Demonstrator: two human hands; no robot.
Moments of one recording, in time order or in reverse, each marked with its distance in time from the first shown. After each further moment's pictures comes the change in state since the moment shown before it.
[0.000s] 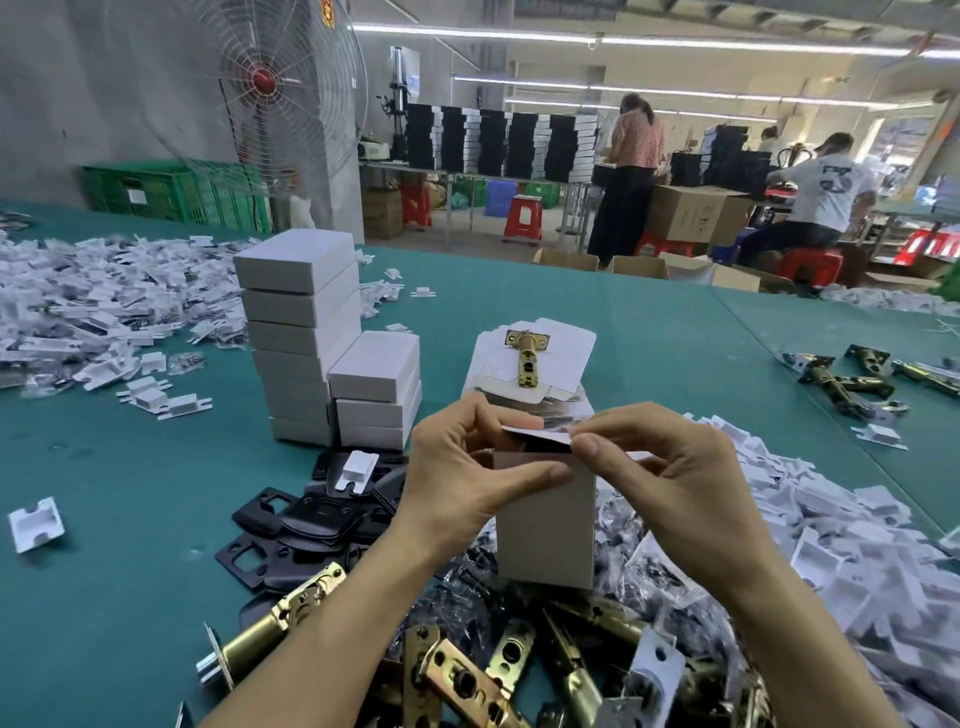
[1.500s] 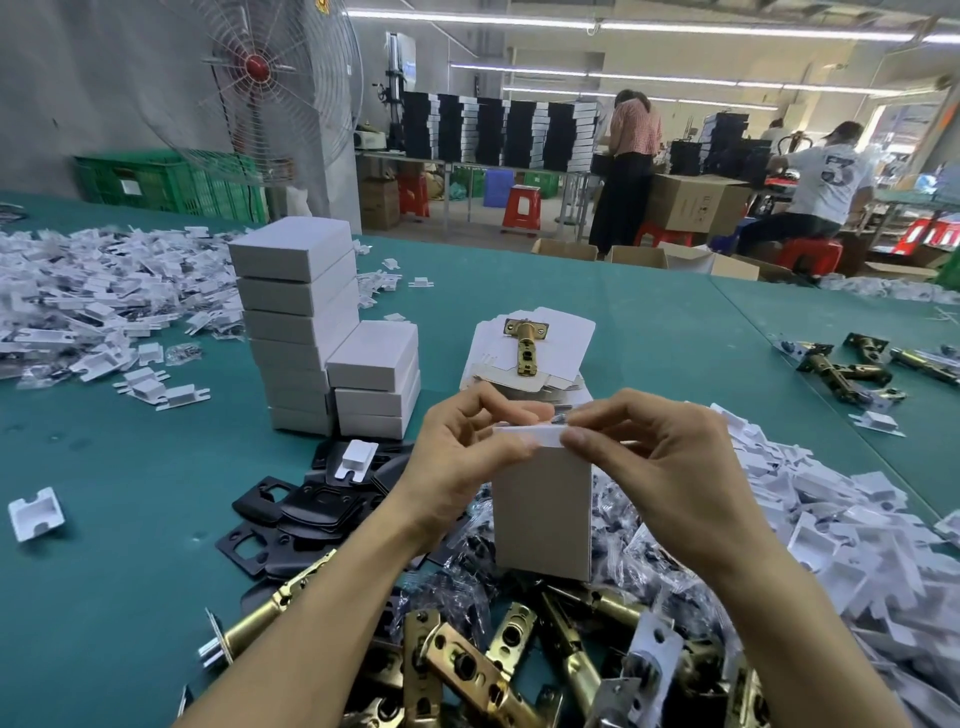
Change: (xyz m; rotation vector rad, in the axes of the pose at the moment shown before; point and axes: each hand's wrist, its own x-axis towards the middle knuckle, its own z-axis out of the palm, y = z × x) left_hand 0.005 0.003 -0.005 -0.316 -0.164 -0.270; right_hand 0.000 -0.010 0.004 -0.026 -0.035 0.058
